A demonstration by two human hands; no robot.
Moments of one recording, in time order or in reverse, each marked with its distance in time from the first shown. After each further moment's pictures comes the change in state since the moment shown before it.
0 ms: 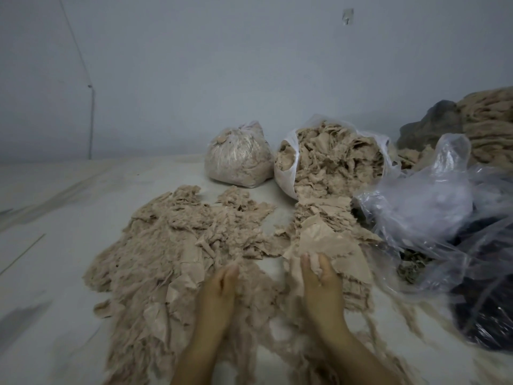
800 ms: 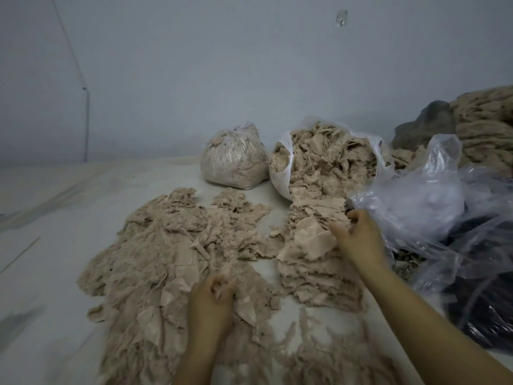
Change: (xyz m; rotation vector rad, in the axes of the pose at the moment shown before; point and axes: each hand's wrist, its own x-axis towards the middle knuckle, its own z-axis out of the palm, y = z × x) left_hand -0.006 -0.005 0.006 0.086 0.052 -0.150; right_hand 0.096 -0.023 -0.063 -0.569 0.127 0.037
